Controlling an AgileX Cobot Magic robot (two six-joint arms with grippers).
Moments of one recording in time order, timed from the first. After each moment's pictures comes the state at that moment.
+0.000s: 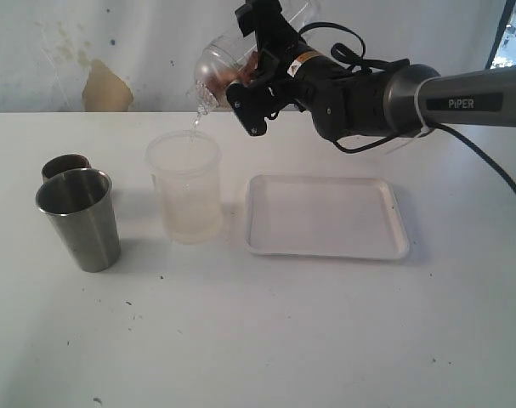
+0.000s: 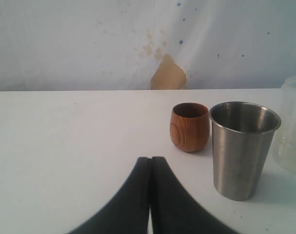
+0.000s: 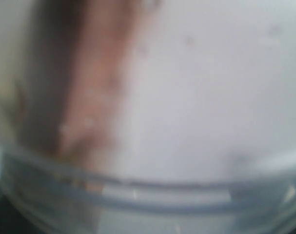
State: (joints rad) left arm 0.02 0.00 0.00 0.04 0.21 -0.02; right arm 0.35 2.11 -1.54 0.11 -0.47 -2.09
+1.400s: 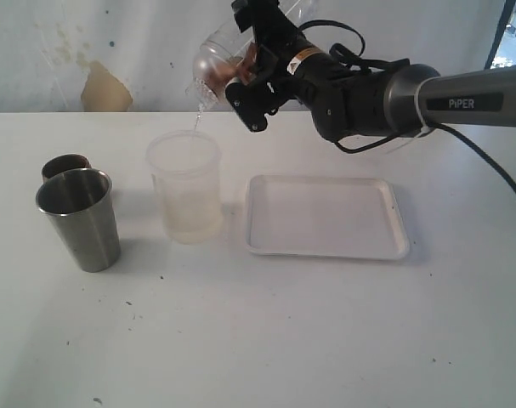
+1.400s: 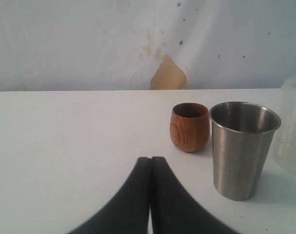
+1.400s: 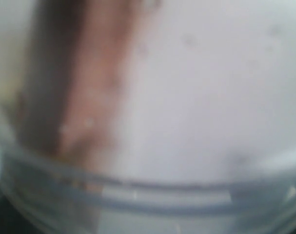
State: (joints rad) left arm 0.02 0.00 0.00 0.04 0.21 -0.02; right arm 0.35 2.11 -1.54 0.07 -0.52 -2.12
